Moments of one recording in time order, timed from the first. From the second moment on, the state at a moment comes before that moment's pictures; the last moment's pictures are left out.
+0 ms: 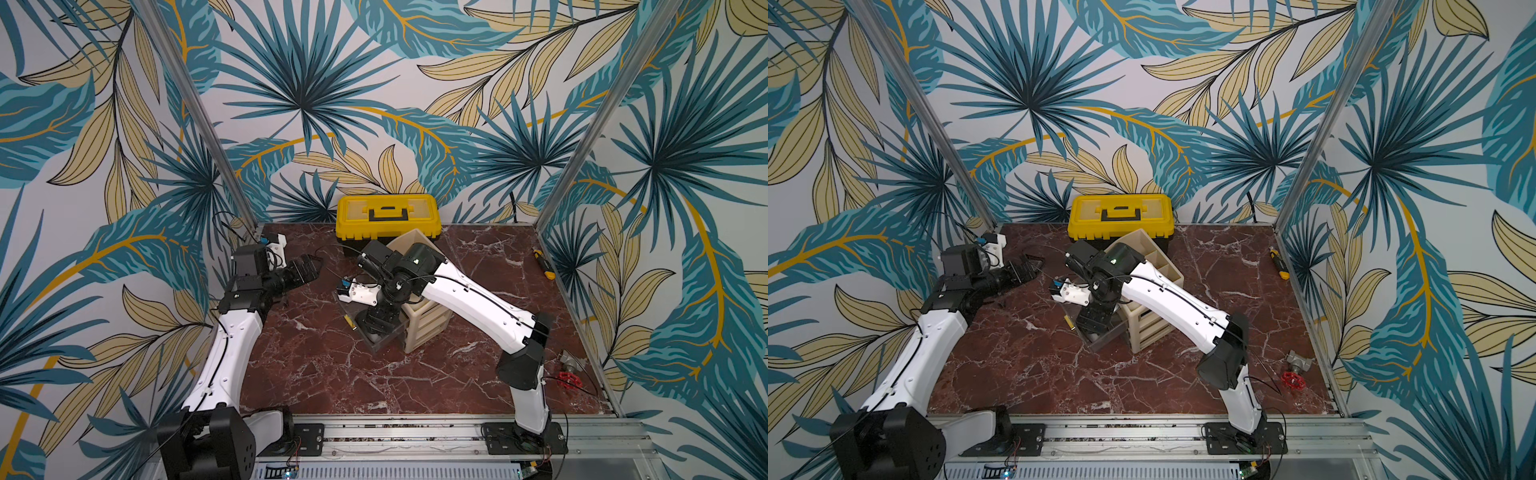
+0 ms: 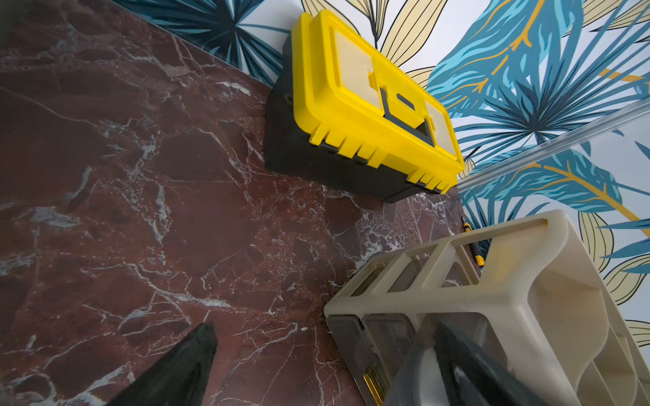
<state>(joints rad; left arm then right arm) 0.12 1.19 0.99 -0.36 0.53 -0.46 0.96 2.03 2.23 -1.43 -0.12 -0.33</state>
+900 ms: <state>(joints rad) 0.01 1.29 0.99 -0.31 0.51 -0.43 0.96 2.08 2.25 -1.46 -0.14 -0.31</state>
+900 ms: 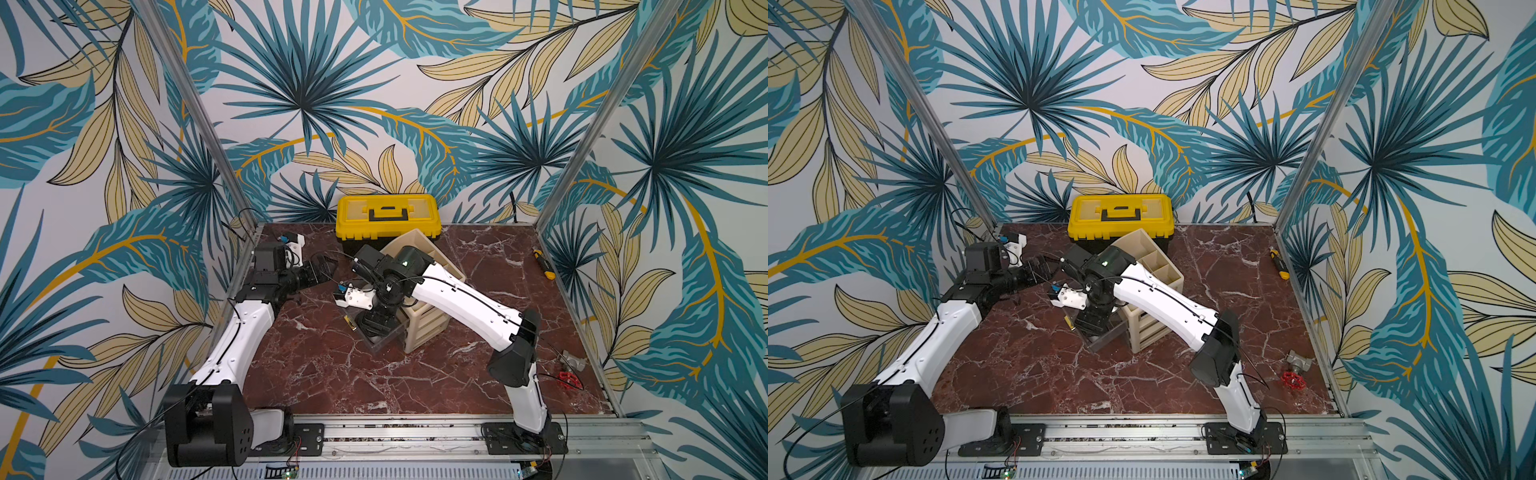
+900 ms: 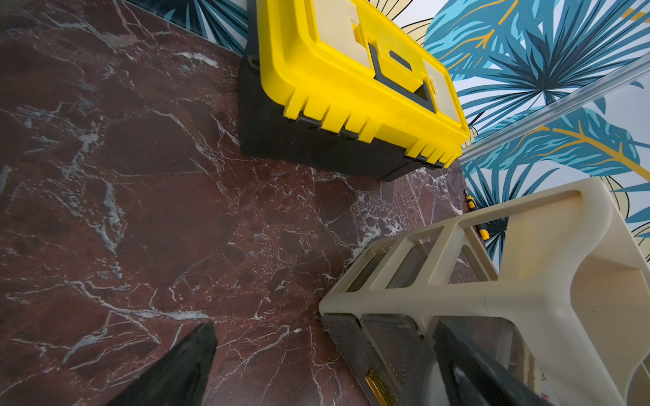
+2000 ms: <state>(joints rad) -0.05 1.32 0.99 -0.31 0.49 -0.43 0.94 2.13 2.26 -1.47 -0.04 -0.27</state>
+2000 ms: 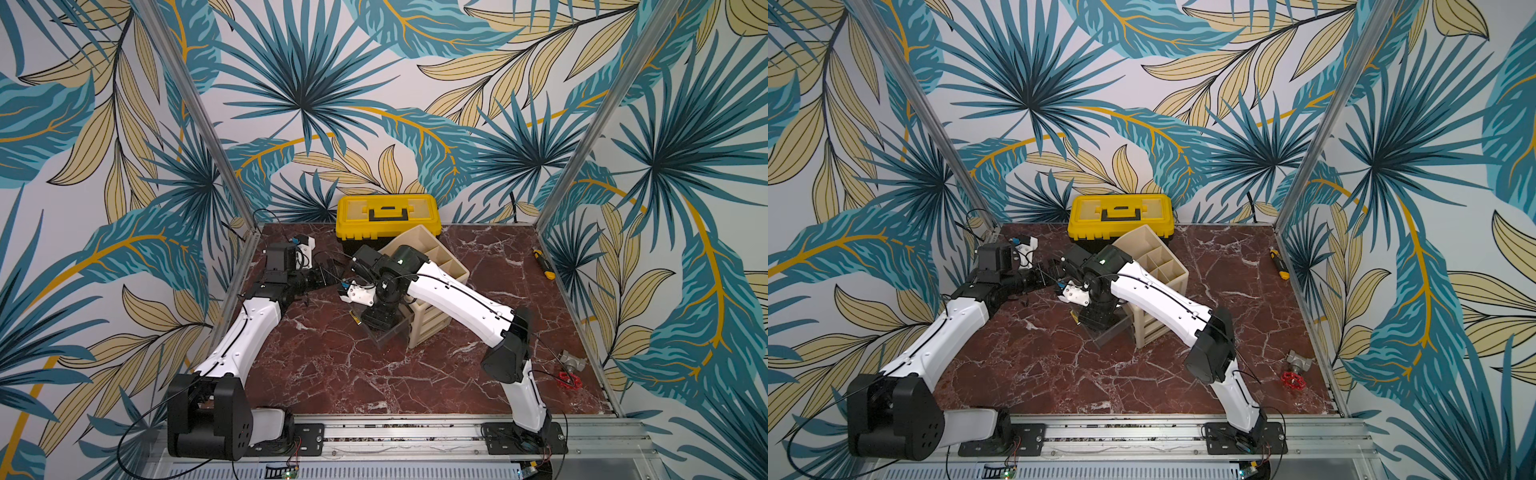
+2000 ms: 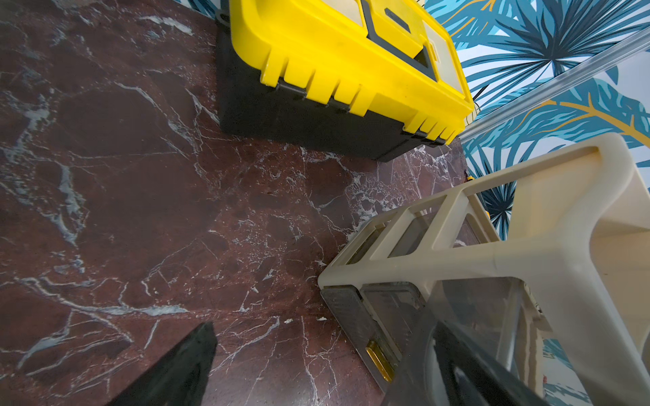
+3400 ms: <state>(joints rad) -0.05 1.32 0.99 -0.33 0.49 -0.42 0.94 2.08 2.31 -1.47 0.09 -0.25</state>
